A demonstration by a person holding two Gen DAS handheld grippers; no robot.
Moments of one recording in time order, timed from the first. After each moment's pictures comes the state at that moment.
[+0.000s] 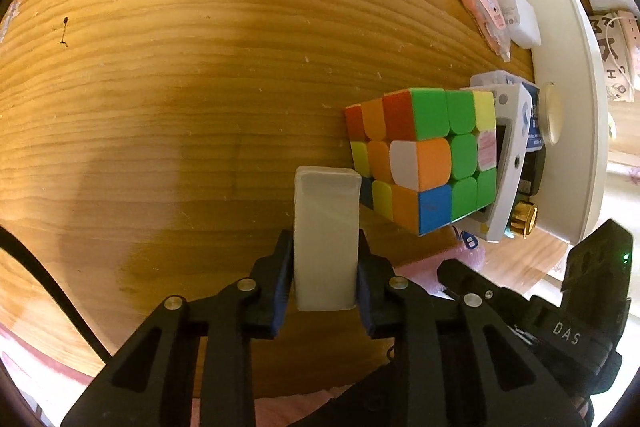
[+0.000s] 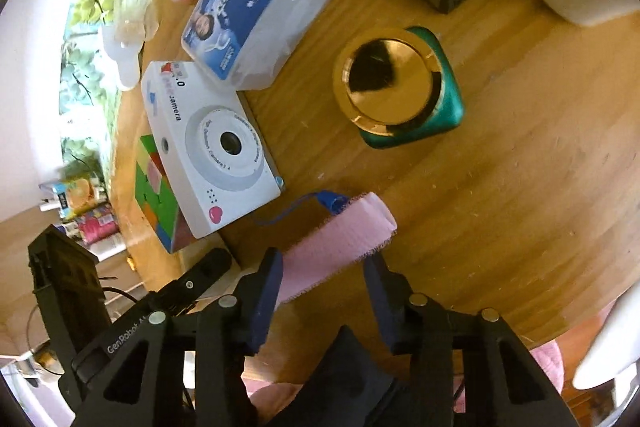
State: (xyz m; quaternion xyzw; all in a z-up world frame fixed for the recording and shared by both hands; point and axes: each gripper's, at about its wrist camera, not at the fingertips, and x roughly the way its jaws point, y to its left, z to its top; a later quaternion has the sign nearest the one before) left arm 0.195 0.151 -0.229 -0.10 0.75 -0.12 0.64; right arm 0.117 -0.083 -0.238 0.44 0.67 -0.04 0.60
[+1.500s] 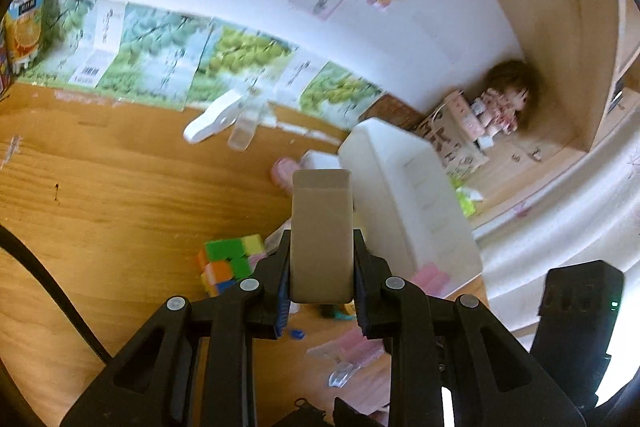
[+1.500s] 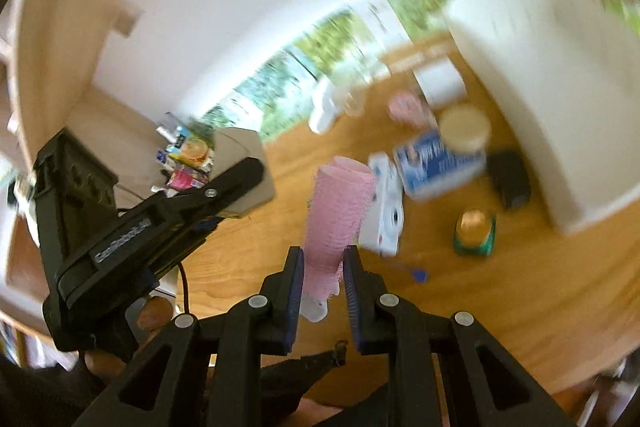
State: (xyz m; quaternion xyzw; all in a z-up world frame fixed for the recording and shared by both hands) left arm 0.144 0.142 -0.078 -0.20 0.45 -0.25 0.83; right arm 0.078 -0.072 -0.077 0.23 0.45 0.13 0.85
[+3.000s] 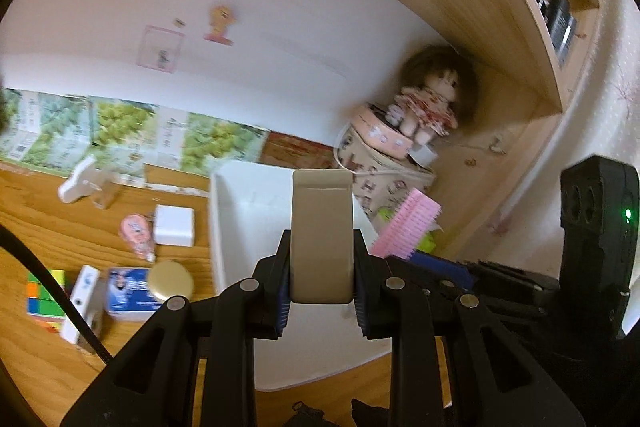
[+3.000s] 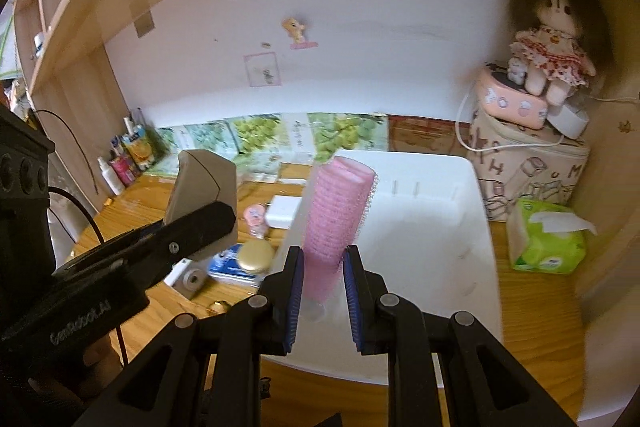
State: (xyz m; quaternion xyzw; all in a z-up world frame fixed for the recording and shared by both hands) left arm 0.094 -0.077 -0.047 -0.15 0.31 -0.27 0.90; right arm 0.082 -0.265 -0.030 0.01 0.38 0.10 0.92
